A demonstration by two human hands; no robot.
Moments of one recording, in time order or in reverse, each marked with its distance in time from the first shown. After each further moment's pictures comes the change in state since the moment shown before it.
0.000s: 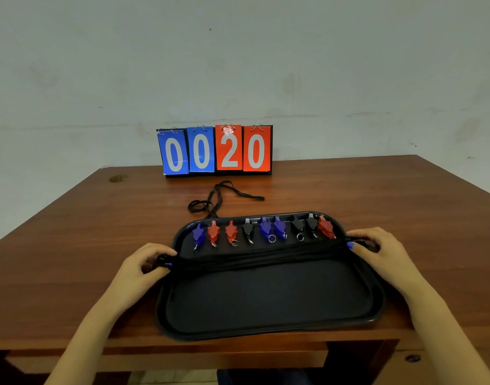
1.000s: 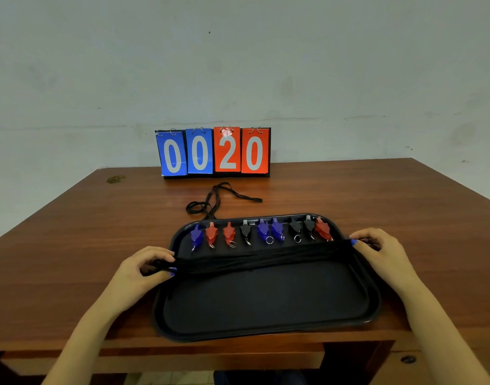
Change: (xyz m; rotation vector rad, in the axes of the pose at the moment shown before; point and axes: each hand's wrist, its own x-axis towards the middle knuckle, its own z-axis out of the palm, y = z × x) left_hand -0.001 0.002 0.000 -0.022 -0.013 -0.015; right_hand 0.004 0.005 0.001 0.199 0.101 0.015
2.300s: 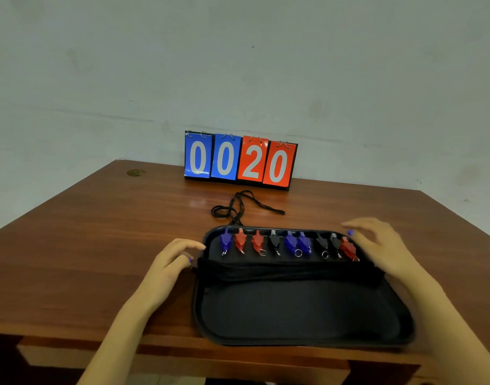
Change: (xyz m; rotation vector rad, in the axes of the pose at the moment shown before) left_hand -0.001 0.002 -0.006 -0.292 0.040 -0.029; right_hand 0.011 -0.097 0.021 -0.431 -0.118 -0.207
